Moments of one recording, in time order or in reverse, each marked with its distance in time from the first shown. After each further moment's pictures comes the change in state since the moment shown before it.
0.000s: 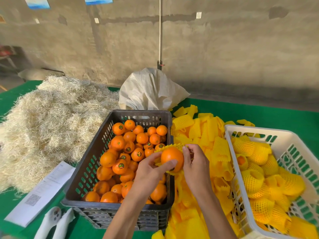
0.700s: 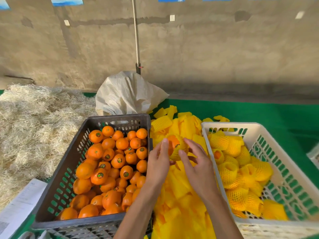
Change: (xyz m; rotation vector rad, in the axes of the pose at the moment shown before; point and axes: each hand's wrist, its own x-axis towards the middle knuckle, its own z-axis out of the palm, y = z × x) left_hand 0.040 0.010 0.091 -0.134 0.048 0.058; right_hand 0.005 0.031 -0.064 0.025 -0.027 -0.010
